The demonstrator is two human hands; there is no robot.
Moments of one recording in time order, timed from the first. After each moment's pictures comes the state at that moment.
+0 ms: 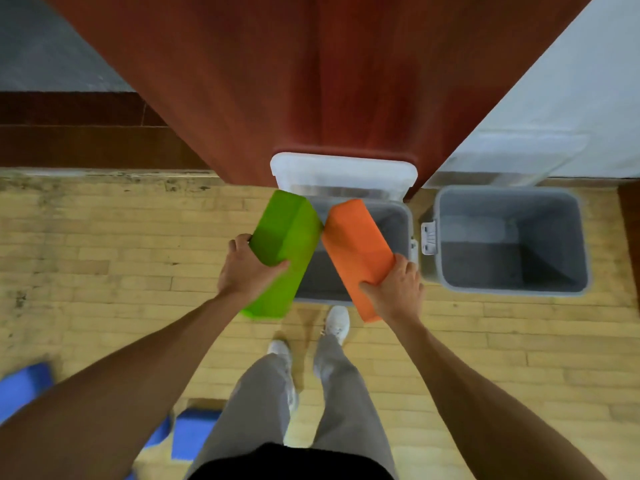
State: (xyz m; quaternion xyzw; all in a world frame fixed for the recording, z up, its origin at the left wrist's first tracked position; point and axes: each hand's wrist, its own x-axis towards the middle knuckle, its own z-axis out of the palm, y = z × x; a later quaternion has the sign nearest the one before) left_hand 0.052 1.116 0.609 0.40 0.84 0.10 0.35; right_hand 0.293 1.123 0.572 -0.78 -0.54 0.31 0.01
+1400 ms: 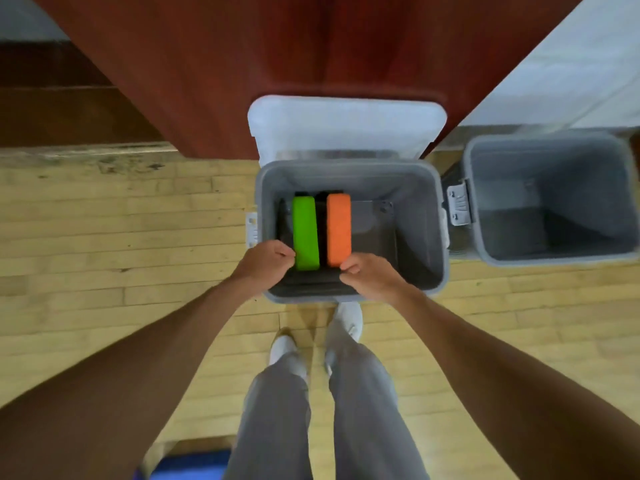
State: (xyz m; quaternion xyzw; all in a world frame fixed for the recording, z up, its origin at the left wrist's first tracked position) left_hand -0.009 1.126 0.391 0.42 0.72 0.07 0.55; right_hand 0.199 1.133 0.387 -0.65 -0.56 0.51 -0.11
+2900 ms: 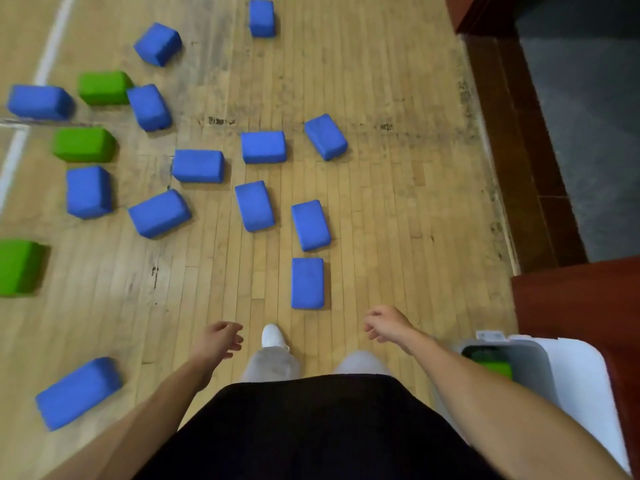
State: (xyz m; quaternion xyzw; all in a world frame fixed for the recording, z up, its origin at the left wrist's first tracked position) left_hand 0.044 0.336 0.637 -0.43 0.69 0.50 0.28; right_hand -0.036 0.649 0.641 -0.21 -0.80 0.32 -0.46
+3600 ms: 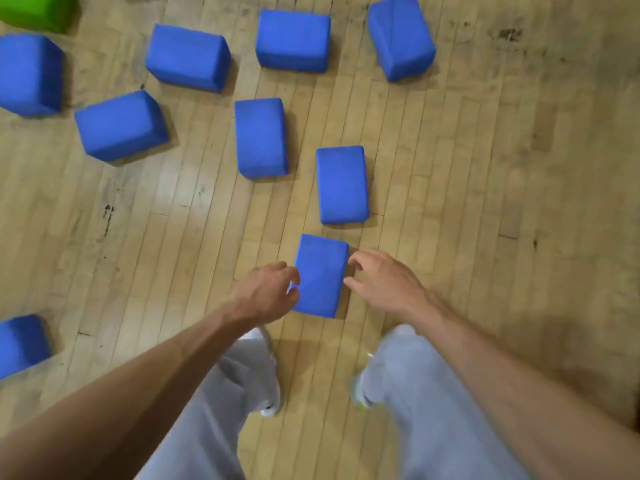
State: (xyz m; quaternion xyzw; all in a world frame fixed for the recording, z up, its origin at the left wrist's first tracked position) left_hand -0.164 0.418 0.300 -0.07 0.91 0.20 0.36; right_hand -0.249 0.620 0.286 0.21 -0.88 0.14 -0.40
